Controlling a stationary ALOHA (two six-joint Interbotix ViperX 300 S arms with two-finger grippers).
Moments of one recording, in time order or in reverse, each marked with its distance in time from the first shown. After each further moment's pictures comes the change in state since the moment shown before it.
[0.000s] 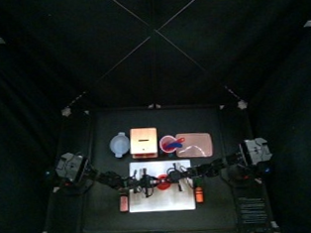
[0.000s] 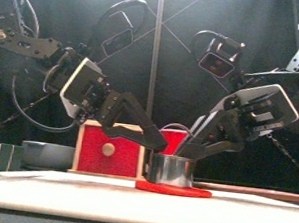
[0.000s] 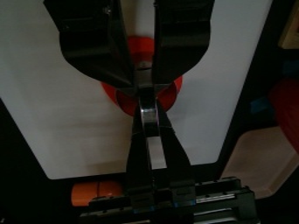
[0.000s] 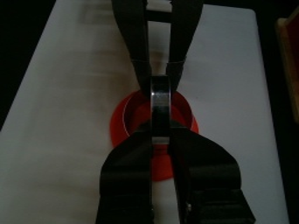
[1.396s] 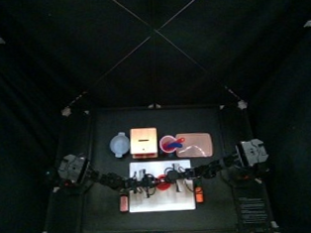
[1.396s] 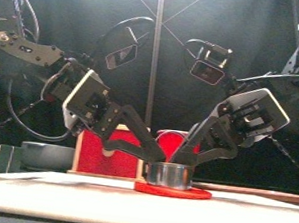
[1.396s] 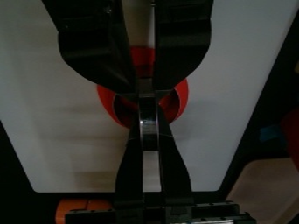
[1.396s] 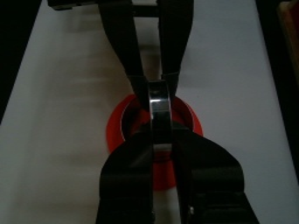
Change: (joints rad) left arm -0.005 0.021 -0.025 -0.092 0.098 -0.038; right arm 0.031 0.107 -0.077 0.098 0.021 -0.008
